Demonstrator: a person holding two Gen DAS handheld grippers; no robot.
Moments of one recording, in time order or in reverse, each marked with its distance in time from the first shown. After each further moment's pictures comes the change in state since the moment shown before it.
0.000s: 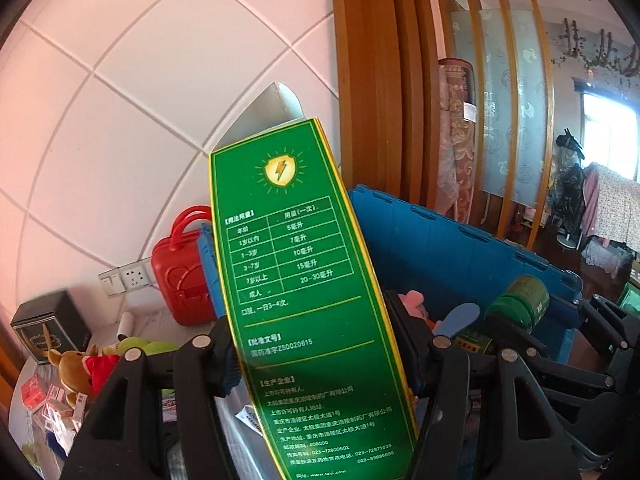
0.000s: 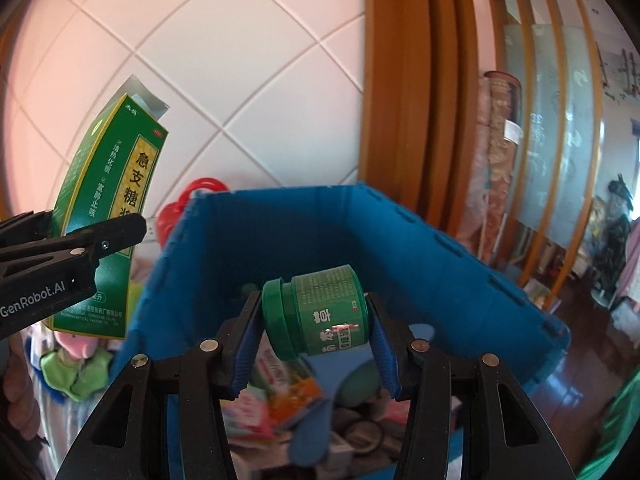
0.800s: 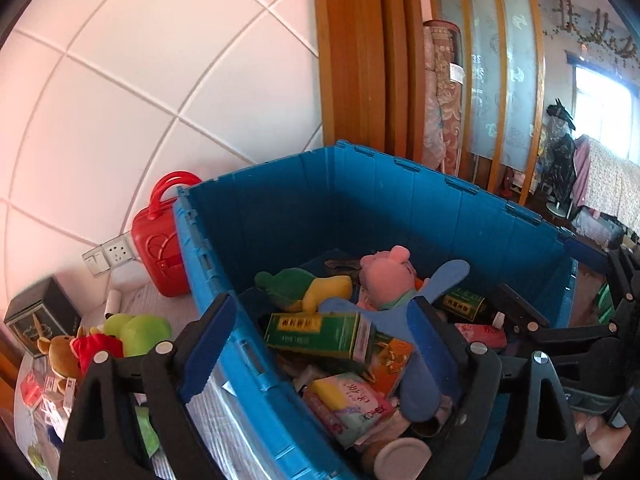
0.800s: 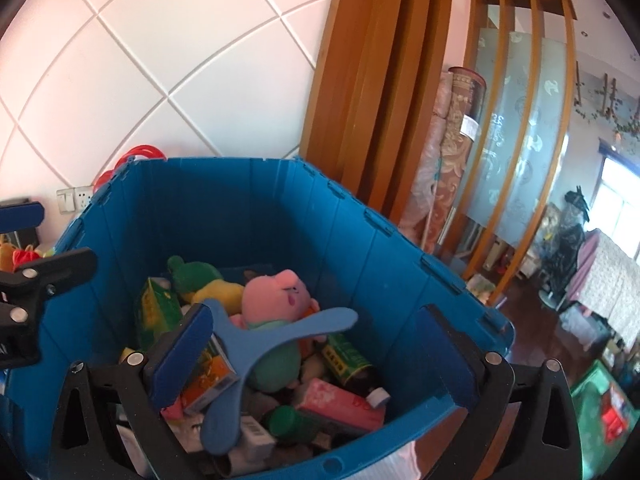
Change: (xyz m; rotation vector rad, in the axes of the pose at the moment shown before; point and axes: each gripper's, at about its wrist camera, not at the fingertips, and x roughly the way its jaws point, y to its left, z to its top) left arm 0.009 0.007 -0.032 0.011 0.128 -0.036; right arm 0.027 -0.037 -0.011 -0.060 0.072 -0.193
